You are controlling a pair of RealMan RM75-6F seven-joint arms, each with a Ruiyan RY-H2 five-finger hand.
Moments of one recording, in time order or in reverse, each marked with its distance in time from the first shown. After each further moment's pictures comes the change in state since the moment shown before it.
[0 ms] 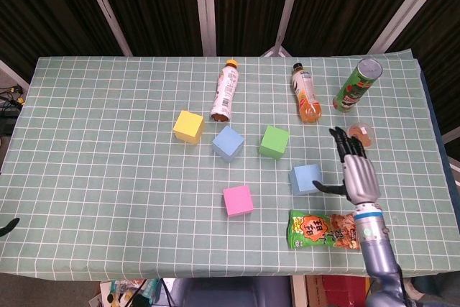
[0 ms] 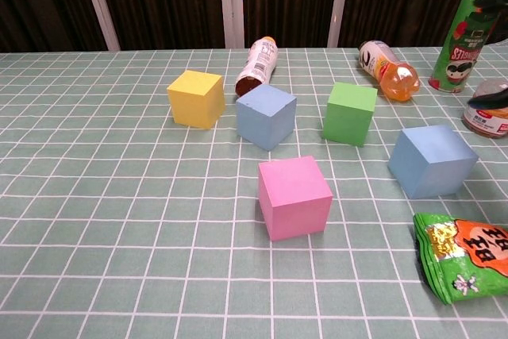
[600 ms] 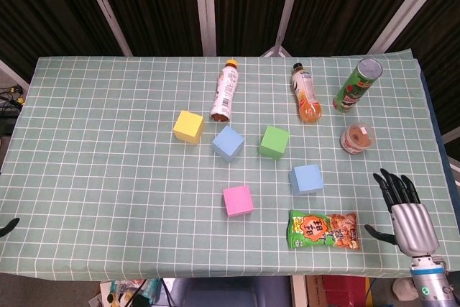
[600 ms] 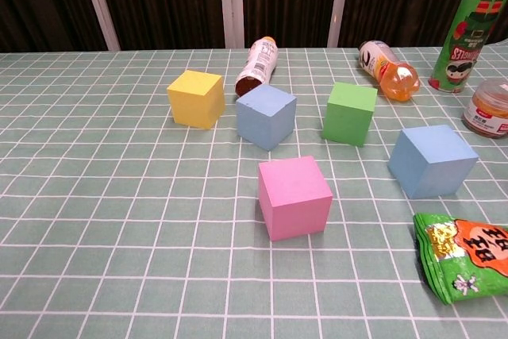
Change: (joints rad) left arm 0.009 -0.001 0.005 0.024 0.043 0.033 -0.032; right arm -0.261 0.099 -0.244 0.272 -0.413 0.183 0.154
